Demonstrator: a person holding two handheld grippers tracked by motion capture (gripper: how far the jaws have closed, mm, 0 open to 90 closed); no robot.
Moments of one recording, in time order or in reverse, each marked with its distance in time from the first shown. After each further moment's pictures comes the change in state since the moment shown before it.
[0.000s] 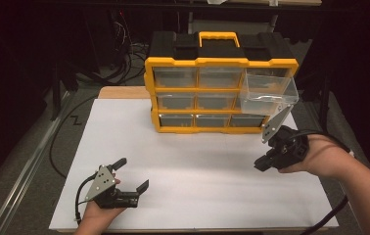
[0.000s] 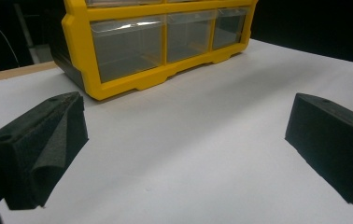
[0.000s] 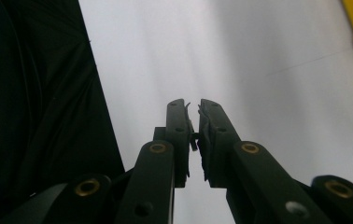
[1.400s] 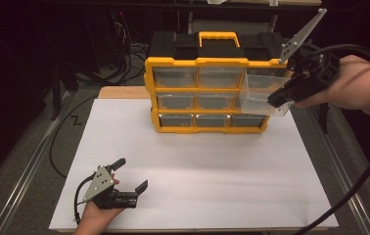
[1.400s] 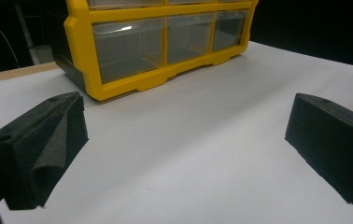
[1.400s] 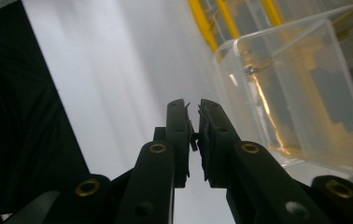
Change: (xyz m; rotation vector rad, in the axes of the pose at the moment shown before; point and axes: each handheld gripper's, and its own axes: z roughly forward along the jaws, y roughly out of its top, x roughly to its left) left arm 0.001 0.000 -0.004 -0.010 -0.002 -0.006; right arm -0.030 0.076 -0.136 -0.015 -0.190 0.043
